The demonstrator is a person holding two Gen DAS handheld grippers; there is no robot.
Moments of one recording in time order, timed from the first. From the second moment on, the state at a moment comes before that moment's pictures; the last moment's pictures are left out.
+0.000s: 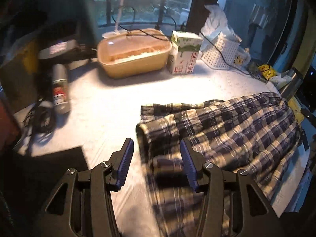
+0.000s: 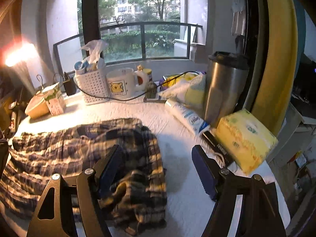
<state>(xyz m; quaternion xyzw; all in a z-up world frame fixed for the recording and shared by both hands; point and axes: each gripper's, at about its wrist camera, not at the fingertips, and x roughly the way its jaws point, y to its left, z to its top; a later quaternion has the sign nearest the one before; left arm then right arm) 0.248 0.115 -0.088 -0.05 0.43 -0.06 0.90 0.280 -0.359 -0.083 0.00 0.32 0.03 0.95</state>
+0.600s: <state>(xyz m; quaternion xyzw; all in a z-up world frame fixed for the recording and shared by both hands) 0.311 0.103 -0.077 0.01 0.39 -0.09 0.92 0.328 -0.348 -0.111 0.00 0.36 0.04 0.93</state>
